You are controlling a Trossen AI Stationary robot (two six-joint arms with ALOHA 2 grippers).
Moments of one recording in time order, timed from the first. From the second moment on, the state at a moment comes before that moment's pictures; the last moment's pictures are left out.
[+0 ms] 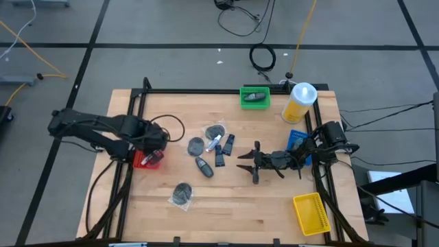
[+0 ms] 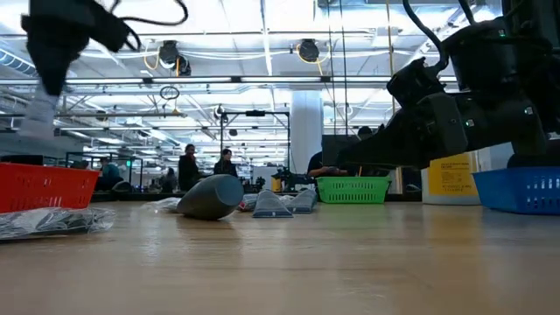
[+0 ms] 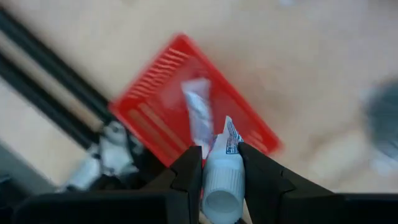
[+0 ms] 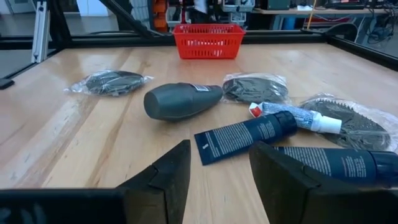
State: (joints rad) left arm -0.09 1.17 1.08 -1.55 -0.09 -0.87; right arm 0.21 1.90 0.32 1.41 0.29 0.06
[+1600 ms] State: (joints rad) left arm -0.44 1.23 0.88 -1.52 -0.25 -1.52; right arm 0.21 1.90 0.32 1.39 0.28 0.09
